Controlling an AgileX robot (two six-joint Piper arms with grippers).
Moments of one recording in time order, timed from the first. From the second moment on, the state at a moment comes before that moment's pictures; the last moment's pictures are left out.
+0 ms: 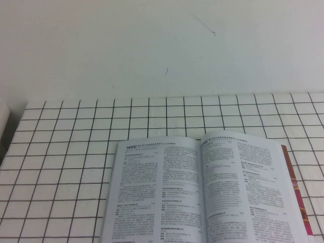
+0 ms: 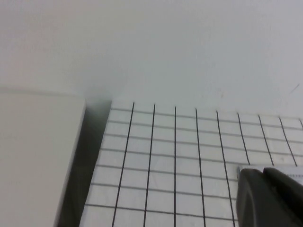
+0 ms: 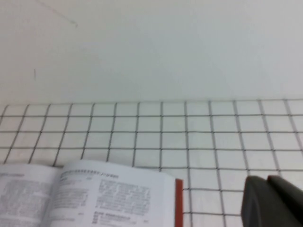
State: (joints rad) right arm 0.06 0.85 -0.88 0.08 0.60 0.00; left arm -0.05 0.51 -0.85 0.08 0.73 -0.27
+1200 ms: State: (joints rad) right arm 0.45 1.77 -1.08 0.51 0.75 -0.68; left arm -0.05 1.31 -0.85 -0.66 0.77 0.34
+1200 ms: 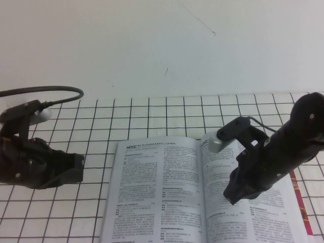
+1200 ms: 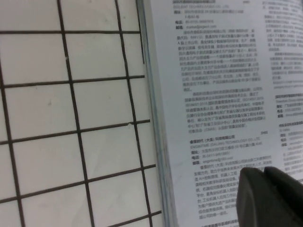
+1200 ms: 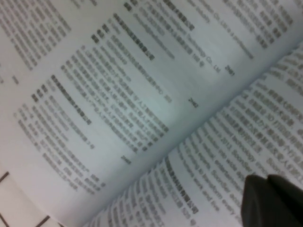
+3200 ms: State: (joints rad) right arm 0.48 1.91 -1.09 0.46 0.70 -0.62; left arm -0.30 1.61 -0.86 -0.81 0.51 0.45
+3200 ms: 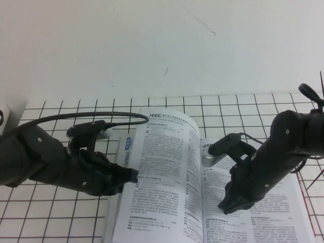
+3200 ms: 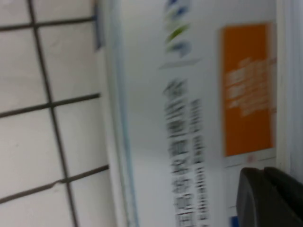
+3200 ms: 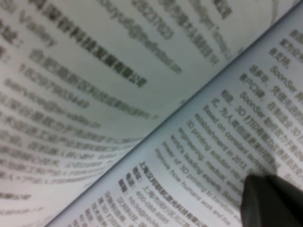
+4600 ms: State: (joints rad) right arm 0.30 1.21 -1.07 0.36 0.79 -0.47; left arm -0.62 1.68 -1.06 -0.93 0.56 0.54
